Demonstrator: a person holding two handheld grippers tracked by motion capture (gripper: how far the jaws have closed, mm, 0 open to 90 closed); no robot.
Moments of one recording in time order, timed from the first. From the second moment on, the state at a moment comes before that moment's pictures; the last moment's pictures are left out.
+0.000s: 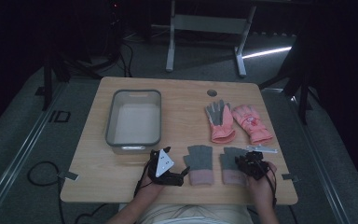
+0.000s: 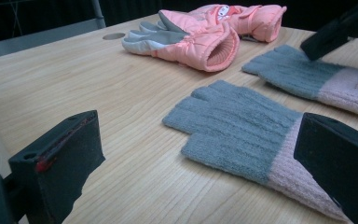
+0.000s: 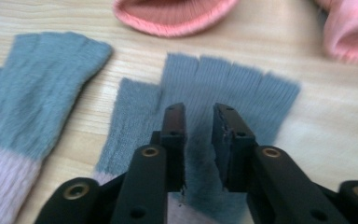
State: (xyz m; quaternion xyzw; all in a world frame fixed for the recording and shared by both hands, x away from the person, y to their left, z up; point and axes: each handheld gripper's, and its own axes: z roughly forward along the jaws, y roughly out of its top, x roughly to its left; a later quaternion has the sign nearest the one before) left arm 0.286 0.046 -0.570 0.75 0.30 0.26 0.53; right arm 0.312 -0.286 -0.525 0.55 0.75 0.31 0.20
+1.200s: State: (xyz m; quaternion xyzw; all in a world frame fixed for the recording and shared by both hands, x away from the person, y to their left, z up) left arm 0.286 0.048 -0.570 0.75 0.31 0.25 0.54; right arm 0.314 -0.294 -0.535 0.46 0.83 0.26 0.17
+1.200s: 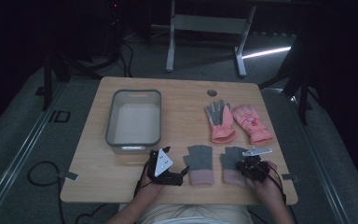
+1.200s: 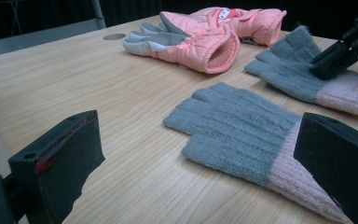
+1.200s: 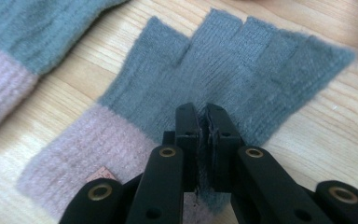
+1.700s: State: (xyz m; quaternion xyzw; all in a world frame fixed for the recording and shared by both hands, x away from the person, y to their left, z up) left arm 0.288 0.050 -0.570 0.74 0.31 0.24 0.54; right arm 0.310 -0.241 -0.448 0.37 0.83 0.38 0.16
